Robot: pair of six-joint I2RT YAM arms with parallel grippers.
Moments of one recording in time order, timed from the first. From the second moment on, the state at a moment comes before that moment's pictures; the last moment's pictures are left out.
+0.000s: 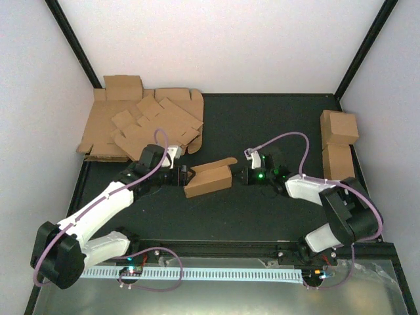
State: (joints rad) left arm -0.47 1.07 0.67 -0.37 0.30 -0.46; right arm 0.47 1.51 0.58 0.22 -0.61 0.53
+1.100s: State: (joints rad) left arm -0.45 1.01 0.67 -0.53 0.21 -0.38; right arm 0.57 1.11 0.66 -0.19 -0.31 0.22
